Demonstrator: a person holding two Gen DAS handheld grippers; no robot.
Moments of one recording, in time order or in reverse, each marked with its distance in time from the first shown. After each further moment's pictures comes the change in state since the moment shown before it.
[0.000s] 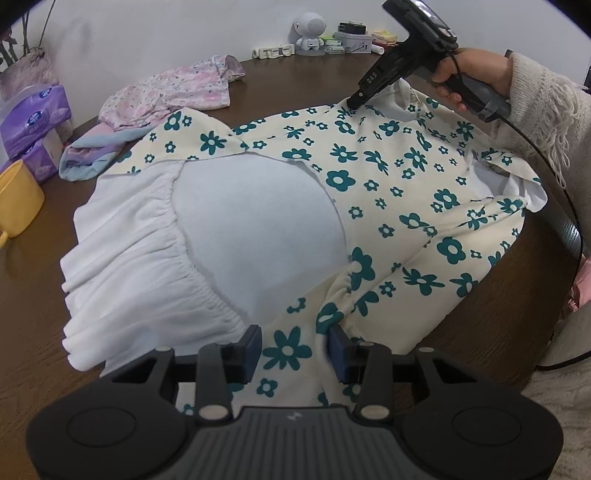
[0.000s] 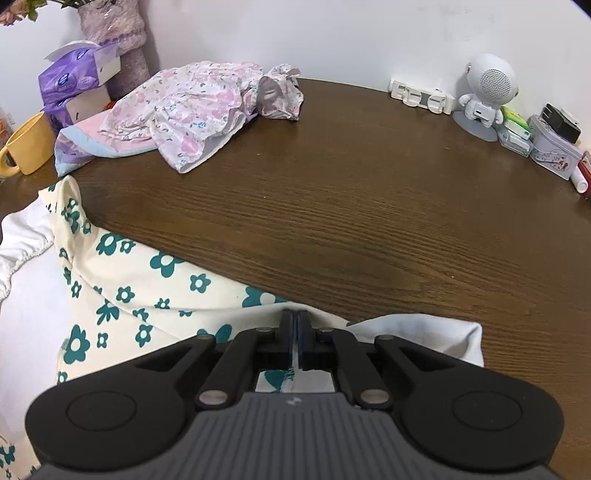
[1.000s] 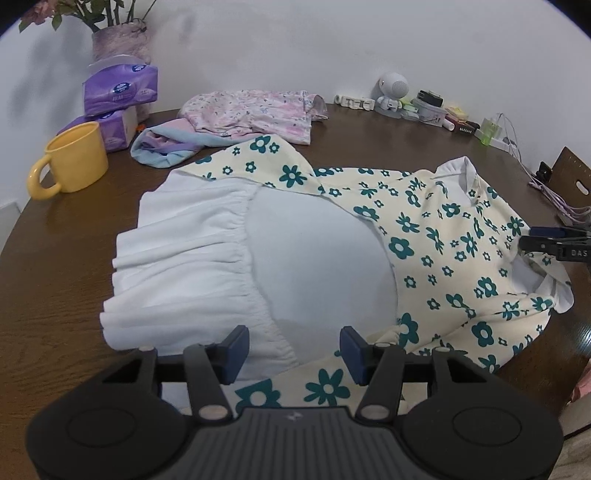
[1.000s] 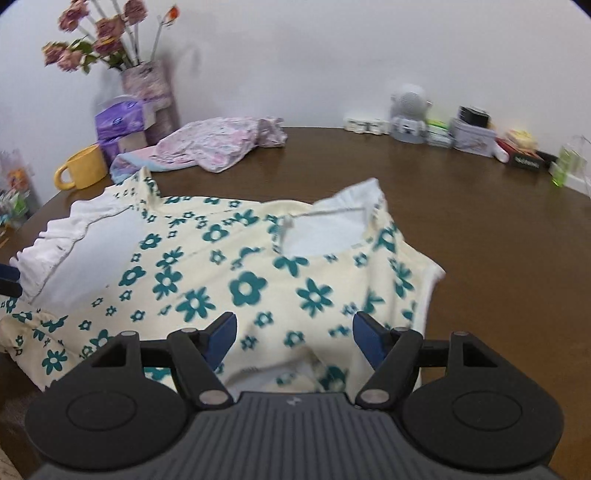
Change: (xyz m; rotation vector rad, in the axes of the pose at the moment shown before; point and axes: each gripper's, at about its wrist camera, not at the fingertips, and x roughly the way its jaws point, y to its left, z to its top) left arm -0.013 0.037 -0.008 -0.283 -0.154 0.068; right arm -0.135 -0.004 -0.177 0.106 -0.268 -0.015
